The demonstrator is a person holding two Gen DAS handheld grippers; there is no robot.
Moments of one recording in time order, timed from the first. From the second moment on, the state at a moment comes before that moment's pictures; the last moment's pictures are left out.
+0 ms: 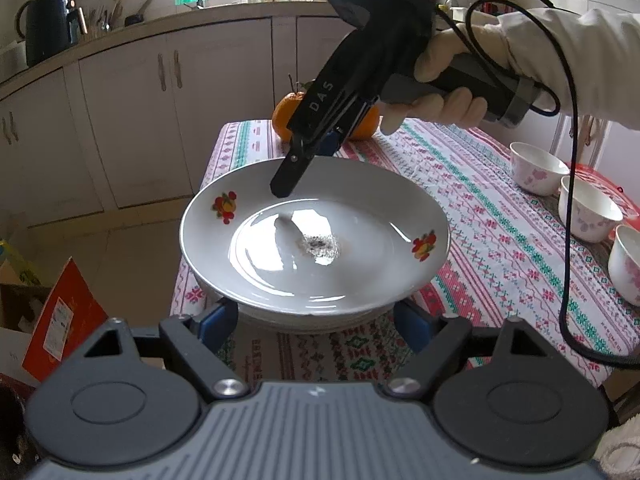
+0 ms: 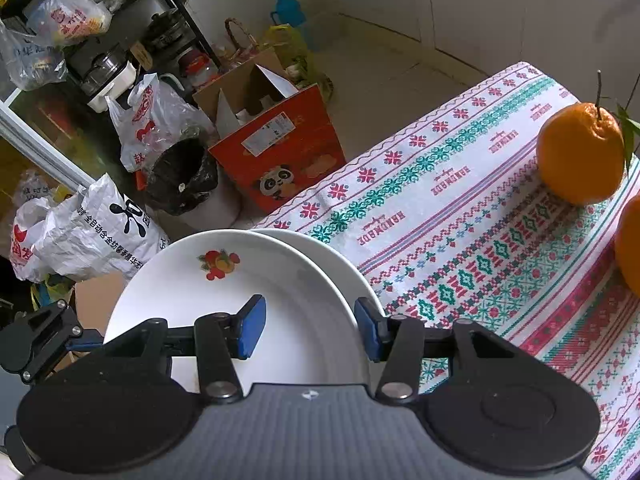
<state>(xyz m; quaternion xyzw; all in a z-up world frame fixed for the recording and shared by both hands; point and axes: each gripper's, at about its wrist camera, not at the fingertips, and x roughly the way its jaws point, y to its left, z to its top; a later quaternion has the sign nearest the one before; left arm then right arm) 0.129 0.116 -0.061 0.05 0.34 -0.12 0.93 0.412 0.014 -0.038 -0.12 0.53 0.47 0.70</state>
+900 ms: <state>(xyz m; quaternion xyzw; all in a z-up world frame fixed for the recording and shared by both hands) 0.127 0.123 -0.055 0.03 0.34 -0.13 0.93 0.392 0.017 -0.046 -0.12 0.52 0.44 0.72</state>
